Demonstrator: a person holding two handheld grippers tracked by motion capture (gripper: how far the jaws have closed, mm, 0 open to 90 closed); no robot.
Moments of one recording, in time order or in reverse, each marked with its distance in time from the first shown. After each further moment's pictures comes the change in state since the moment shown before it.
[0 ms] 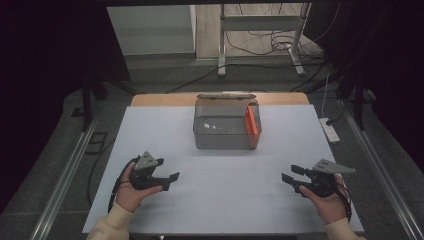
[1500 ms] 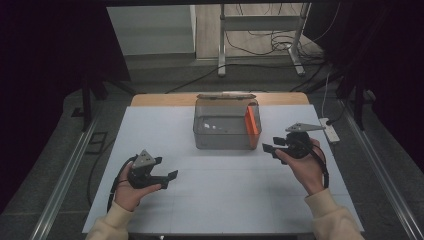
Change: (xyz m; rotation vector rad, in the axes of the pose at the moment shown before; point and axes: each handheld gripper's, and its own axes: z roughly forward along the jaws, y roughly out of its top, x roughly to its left) left arm 0.003 0.002 -0.003 -0.018 0.006 -0.013; right arm 0.015 0.097 0.054 0.120 -0.052 0.016
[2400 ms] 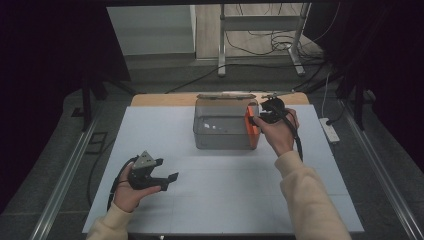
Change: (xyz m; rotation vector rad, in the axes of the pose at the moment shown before) left arm -0.001 0.000 -0.002 0.017 -0.025 0.010; right arm 0.005 0.089 0.063 0.099 -0.179 0.076
